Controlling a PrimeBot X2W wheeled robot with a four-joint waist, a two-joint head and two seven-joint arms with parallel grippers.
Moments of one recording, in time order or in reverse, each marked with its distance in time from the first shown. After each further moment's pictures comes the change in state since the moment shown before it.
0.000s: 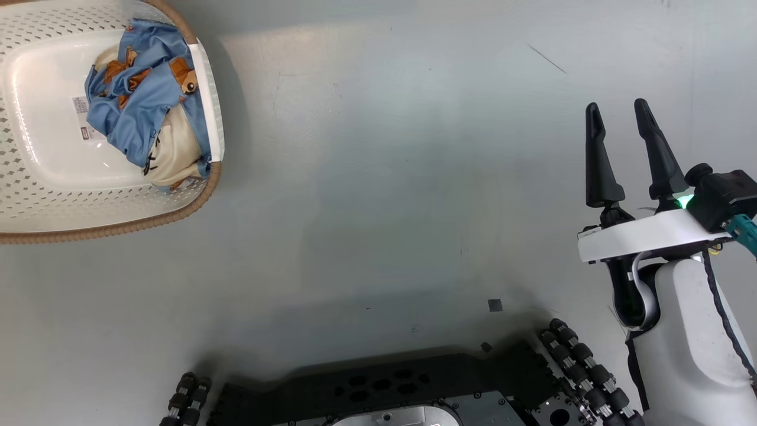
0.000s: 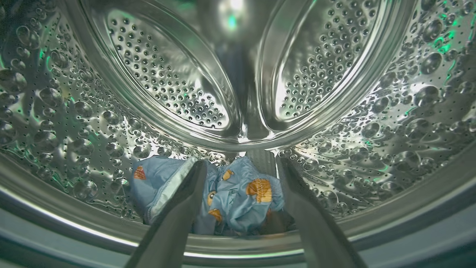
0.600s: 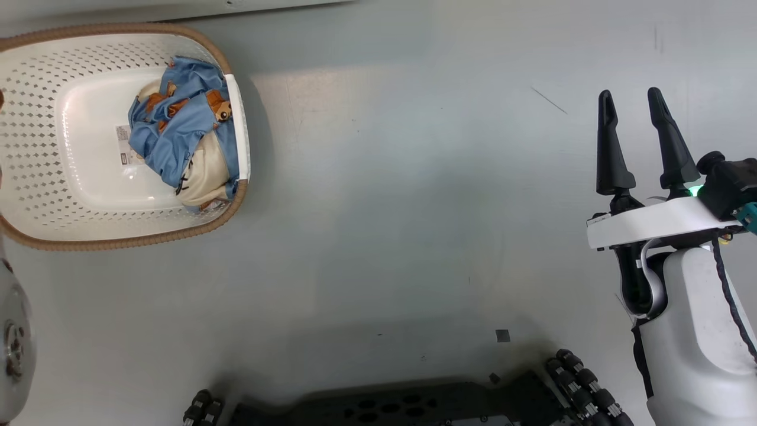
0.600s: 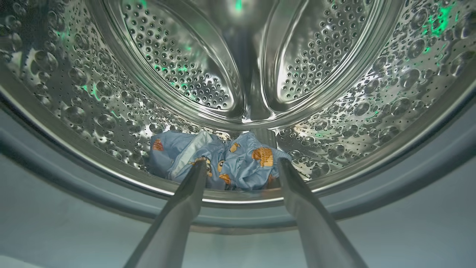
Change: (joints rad) left arm 0.139 -0.046 -0.014 0.050 -0.016 0.000 -0.006; right arm -0.032 0.000 -0.031 0.027 -0.008 0.000 0.000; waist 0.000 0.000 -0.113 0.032
